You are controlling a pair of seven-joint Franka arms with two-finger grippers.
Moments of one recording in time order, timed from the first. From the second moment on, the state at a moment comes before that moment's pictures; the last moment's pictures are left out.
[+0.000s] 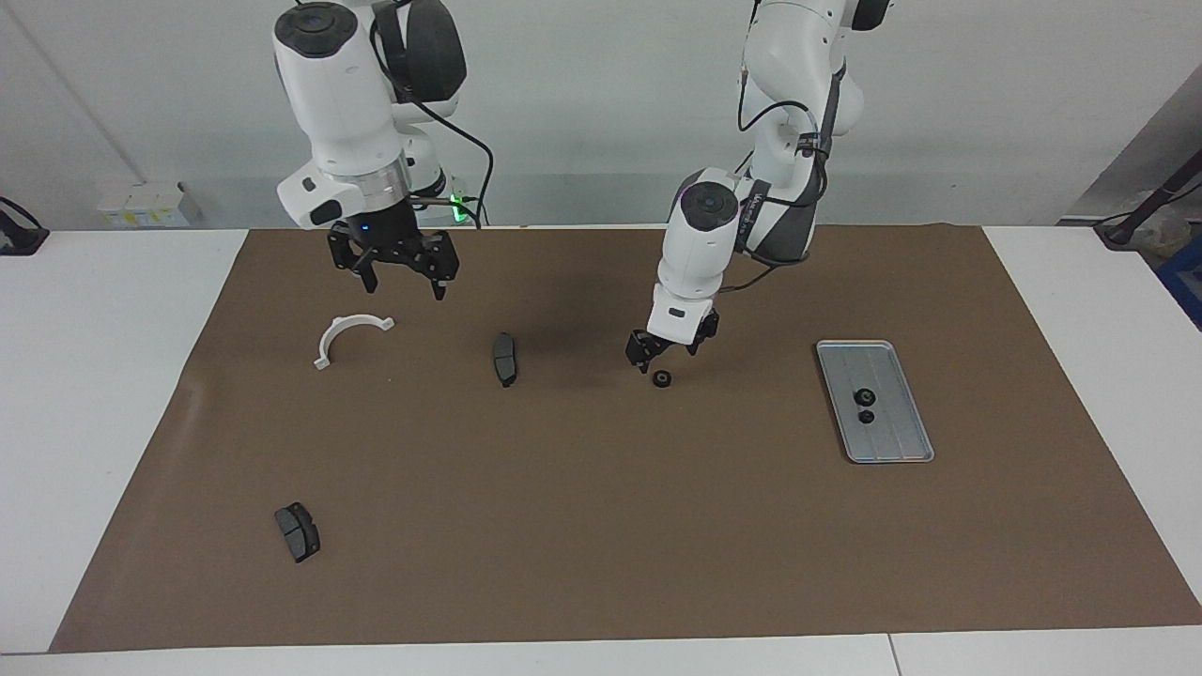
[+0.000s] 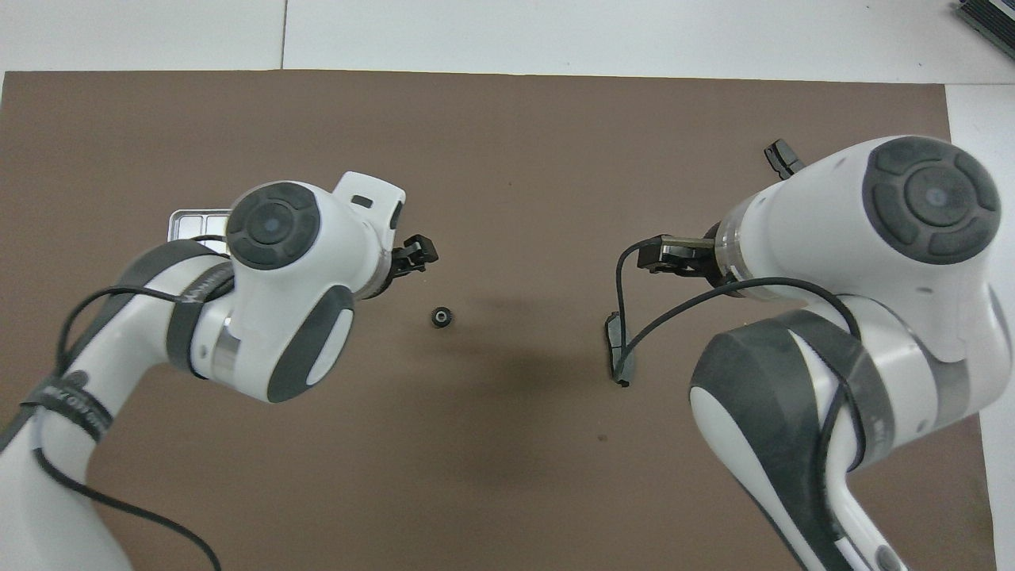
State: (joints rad) left arm -0.43 0.11 0.02 -1.89 -0.05 2.08 -0.73; right arm 0.25 0.04 0.11 -1.78 -0.03 1.91 0.54
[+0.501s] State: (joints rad) left arm -0.16 0.07 0.03 -1.90 -0.05 2.01 -0.40; right arm 0.43 0.21 0.11 -1.77 -0.03 2.12 0.71
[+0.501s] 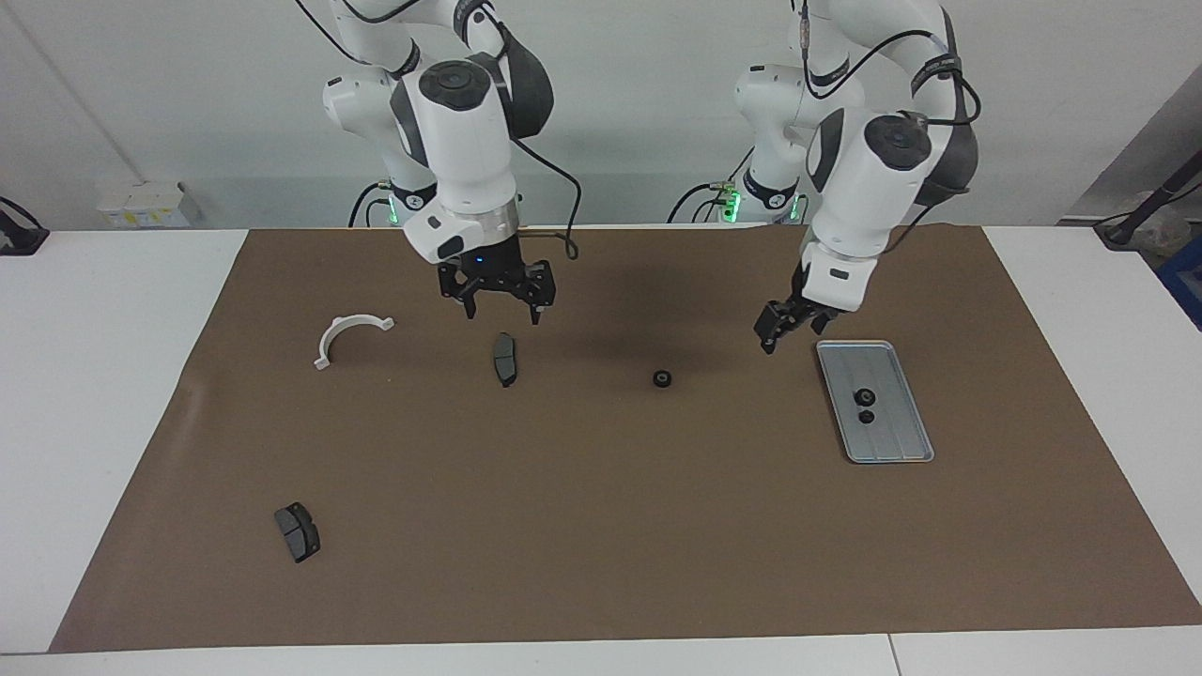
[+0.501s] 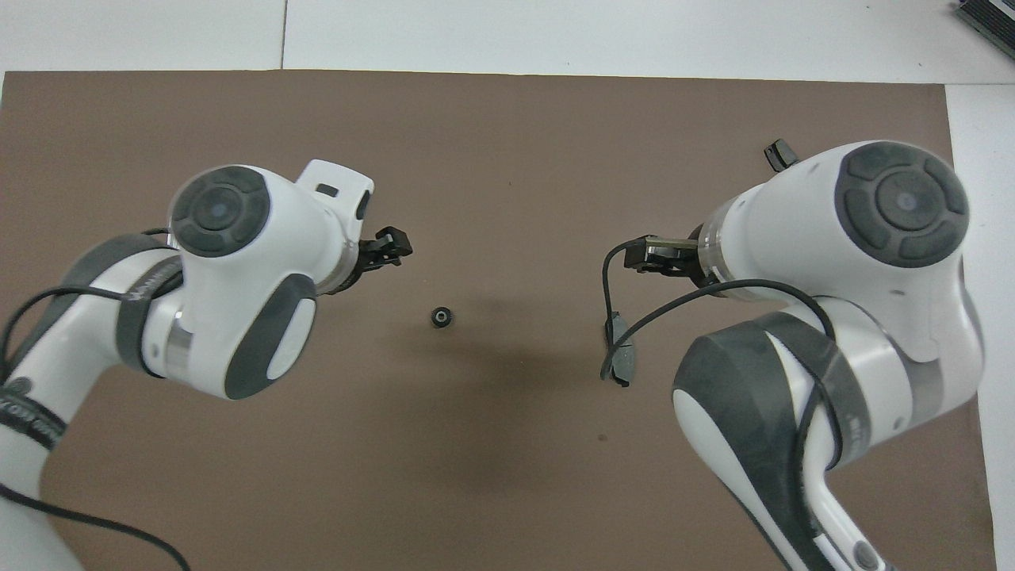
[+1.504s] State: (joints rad) left arm 0.03 0.22 0.02 -1.98 -0.05 2.22 -0.08; right arm 0.63 0.53 0.11 -1.69 -0.18 2.39 0.95
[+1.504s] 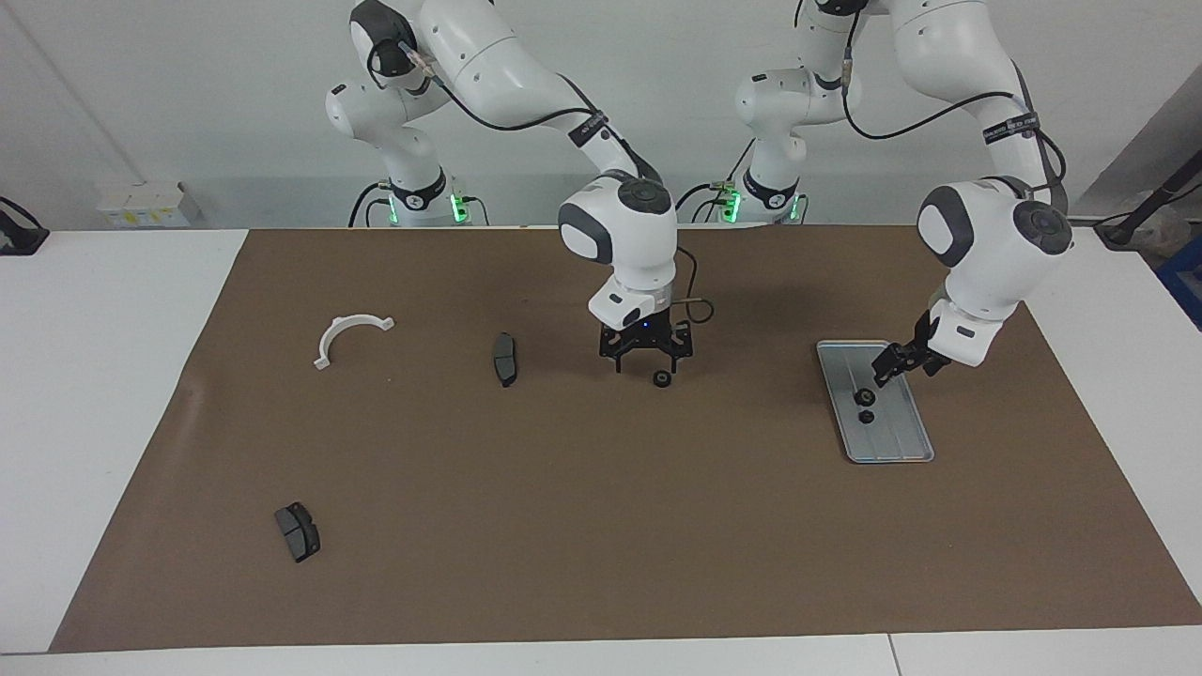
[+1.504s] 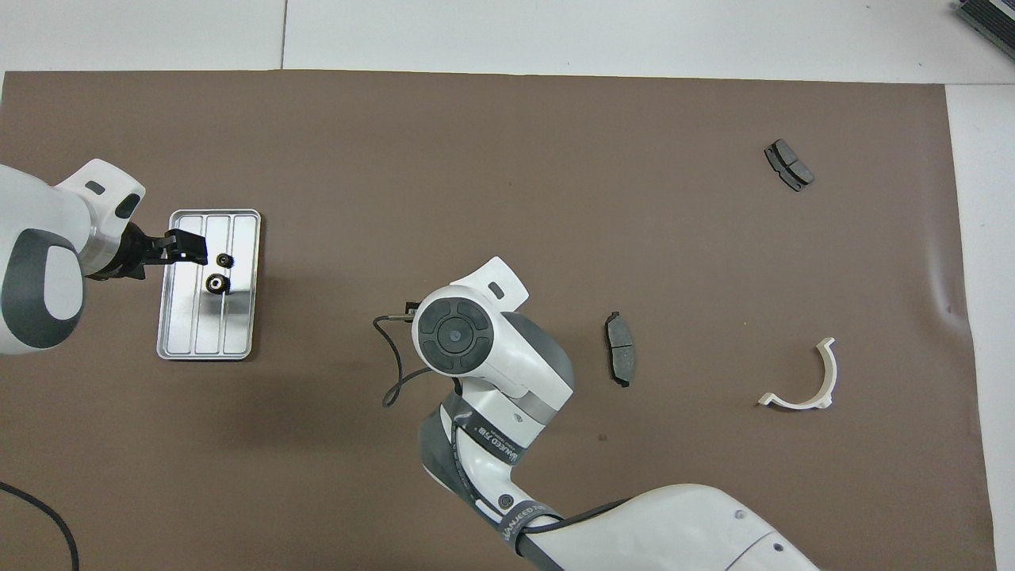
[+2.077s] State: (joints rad) left arm 0.02 0.28 0.01 -1.98 -0.05 2.36 0.12; right arm 0.66 0.55 0.11 -1.67 -0.18 2.43 0.95
